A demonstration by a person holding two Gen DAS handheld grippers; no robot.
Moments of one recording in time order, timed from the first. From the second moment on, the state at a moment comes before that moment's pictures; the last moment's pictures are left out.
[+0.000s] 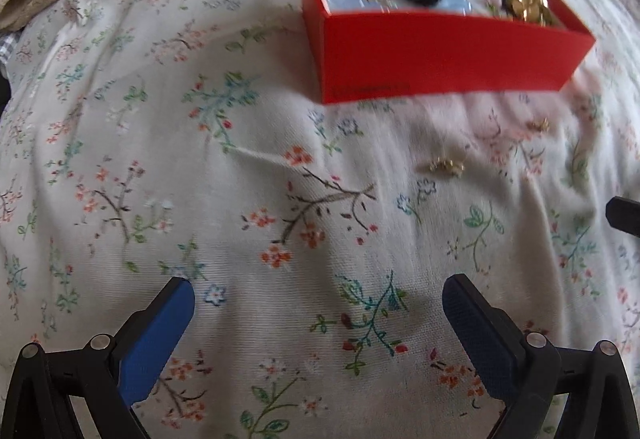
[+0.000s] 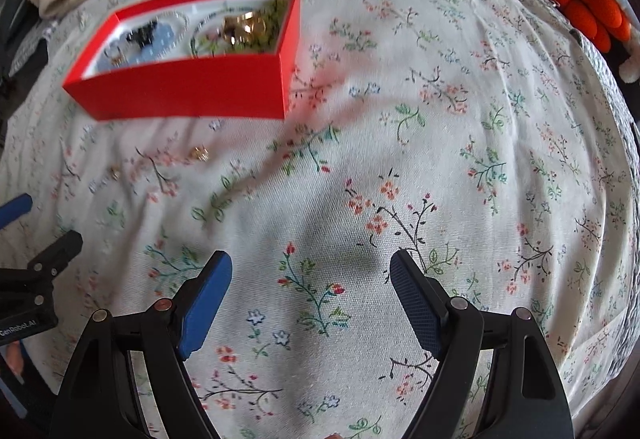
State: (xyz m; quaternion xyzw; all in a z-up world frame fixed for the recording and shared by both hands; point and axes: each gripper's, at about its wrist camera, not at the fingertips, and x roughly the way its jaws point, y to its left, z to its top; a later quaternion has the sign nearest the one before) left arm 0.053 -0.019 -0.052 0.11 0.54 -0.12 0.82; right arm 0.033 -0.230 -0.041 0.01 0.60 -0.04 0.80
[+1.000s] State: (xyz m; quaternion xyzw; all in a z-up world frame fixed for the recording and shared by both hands) left arm 0.065 -0.055 -0.046 0.05 0.49 -0.23 0.84; right arm 0.043 -0.254 -0.058 0.00 0.61 -0.02 0.79
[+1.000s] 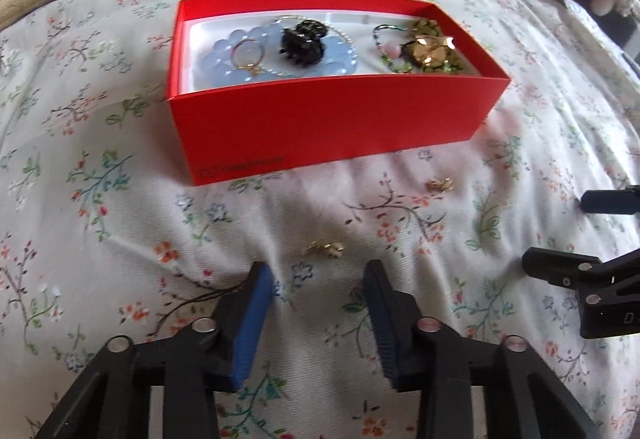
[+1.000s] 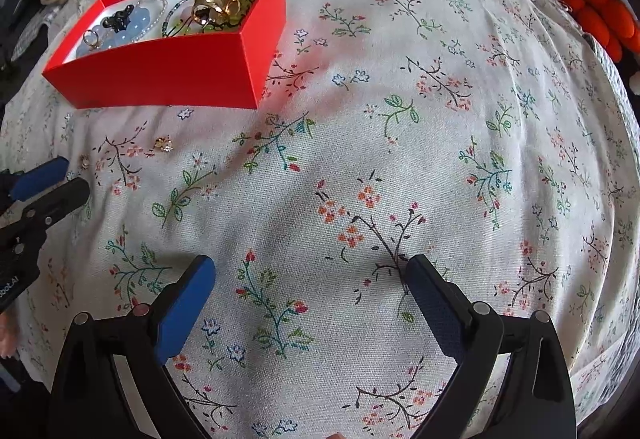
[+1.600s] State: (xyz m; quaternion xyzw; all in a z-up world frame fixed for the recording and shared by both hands) left arm 0.062 -0.061 -0.046 0.08 0.49 -0.22 0.84; right arm 0.046 -0.262 -0.047 0.03 0.60 -0.02 0.80
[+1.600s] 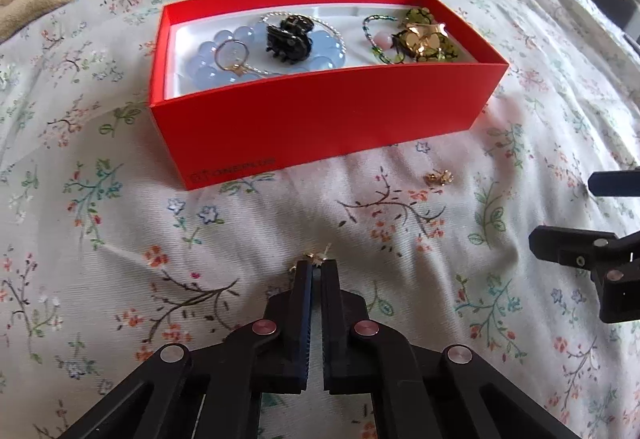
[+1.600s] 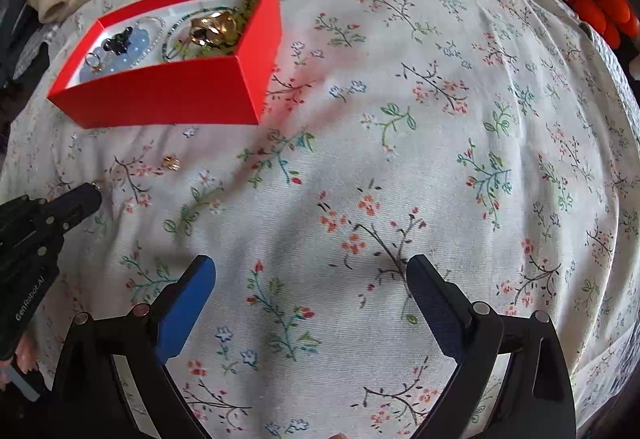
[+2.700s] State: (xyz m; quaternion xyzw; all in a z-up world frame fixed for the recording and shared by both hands) left arm 0.067 -0.005 -0.035 0.06 0.50 -0.20 0.84; right arm 0.094 -0.193 -0.047 0.04 0.58 0.02 0.82
